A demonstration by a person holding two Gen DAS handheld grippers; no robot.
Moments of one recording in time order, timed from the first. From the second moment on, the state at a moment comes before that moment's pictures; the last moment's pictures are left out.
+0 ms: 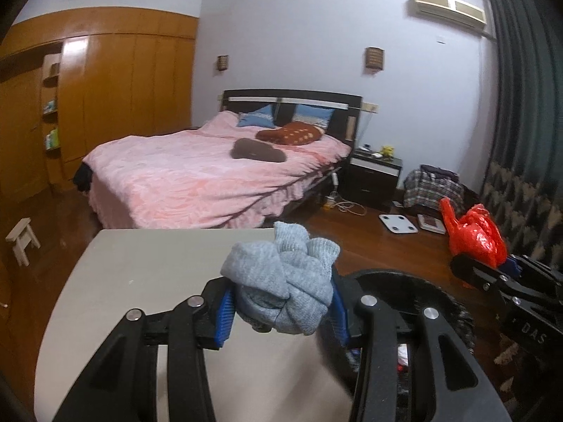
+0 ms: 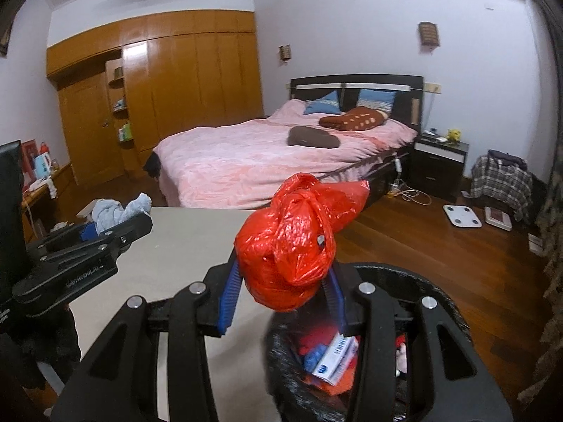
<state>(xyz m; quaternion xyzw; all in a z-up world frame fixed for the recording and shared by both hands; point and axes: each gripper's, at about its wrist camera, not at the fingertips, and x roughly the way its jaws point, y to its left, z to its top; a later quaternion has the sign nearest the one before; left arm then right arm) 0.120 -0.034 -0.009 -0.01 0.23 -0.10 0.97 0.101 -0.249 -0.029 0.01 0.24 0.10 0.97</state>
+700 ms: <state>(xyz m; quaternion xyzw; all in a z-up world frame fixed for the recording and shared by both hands) 0.142 -0.145 -0.040 0.01 0.25 -0.21 0.95 0.092 -0.350 -0.068 0.04 0.25 0.00 0.97</state>
